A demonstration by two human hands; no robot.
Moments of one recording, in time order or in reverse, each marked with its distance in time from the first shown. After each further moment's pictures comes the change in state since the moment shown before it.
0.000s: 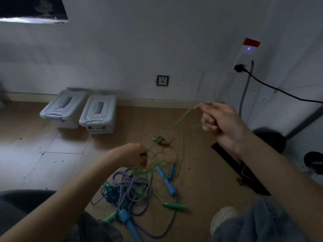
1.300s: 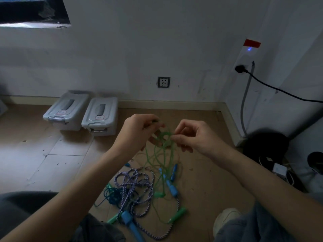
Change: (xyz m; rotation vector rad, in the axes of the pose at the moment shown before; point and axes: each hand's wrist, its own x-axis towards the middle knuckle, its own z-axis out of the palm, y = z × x) left_hand -0.022 0.033 -0.028 -0.643 0.652 0.221; right_hand -0.018 0.024 0.033 -0.439 -0.334 -0.147
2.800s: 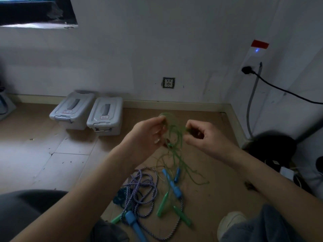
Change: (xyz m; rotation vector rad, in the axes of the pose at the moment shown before) left_hand 0.010 -0.004 0.009 -1.047 -0.075 -0.611; right_hand 0.005 0.000 -0.005 -0.252 0.004 -0.105
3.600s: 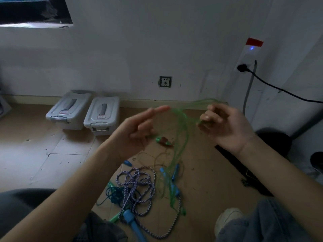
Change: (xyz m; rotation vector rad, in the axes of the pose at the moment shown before) left_hand -0.007 0.012 -0.016 -0.279 -0.621 -0.073; right_hand 0.002 -0.003 -0.035 1.281 0.272 0.334
